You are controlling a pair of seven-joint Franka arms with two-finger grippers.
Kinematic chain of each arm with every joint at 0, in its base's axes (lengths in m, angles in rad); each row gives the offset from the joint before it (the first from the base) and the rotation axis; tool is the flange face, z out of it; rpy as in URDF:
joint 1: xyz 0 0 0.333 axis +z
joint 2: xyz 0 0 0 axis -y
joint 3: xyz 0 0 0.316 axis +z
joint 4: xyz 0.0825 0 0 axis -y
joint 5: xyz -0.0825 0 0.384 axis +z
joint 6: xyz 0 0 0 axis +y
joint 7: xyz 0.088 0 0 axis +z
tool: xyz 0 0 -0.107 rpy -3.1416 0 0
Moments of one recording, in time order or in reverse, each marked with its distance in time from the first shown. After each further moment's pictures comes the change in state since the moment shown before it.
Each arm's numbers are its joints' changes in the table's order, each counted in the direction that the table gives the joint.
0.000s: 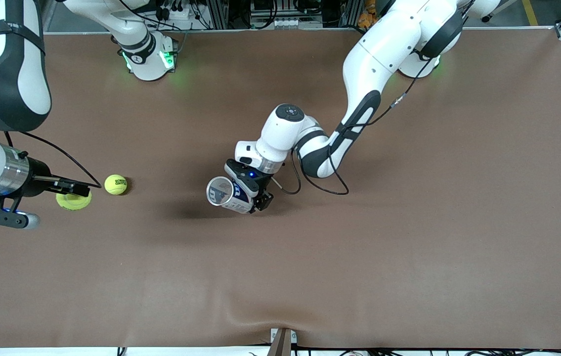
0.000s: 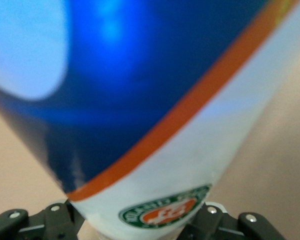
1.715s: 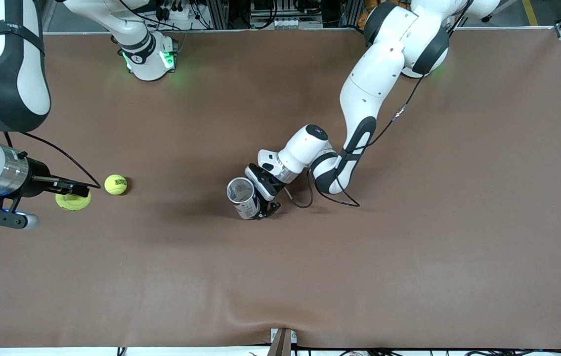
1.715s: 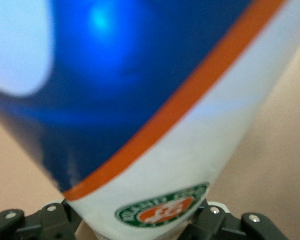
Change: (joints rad) left arm -0.040 -0.155 0.145 -0.011 0.001 -0.431 0.005; right arm -0.001 0.000 0.000 -0.001 0.000 -0.003 0.000
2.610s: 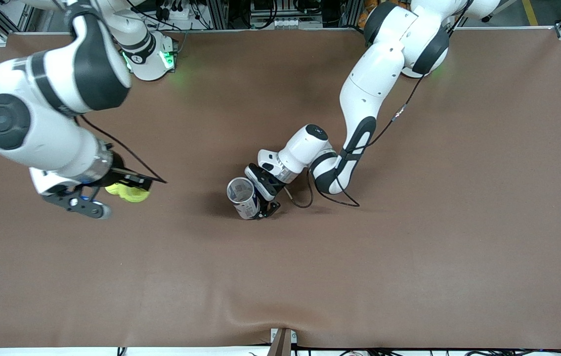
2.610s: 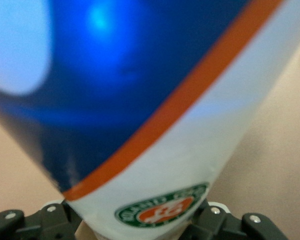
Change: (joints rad) left arm -0.002 0.000 0.002 0.000 0.000 -0.001 0.000; right arm 0.227 -0.012 0.029 -0.002 0.003 -0.053 -0.422
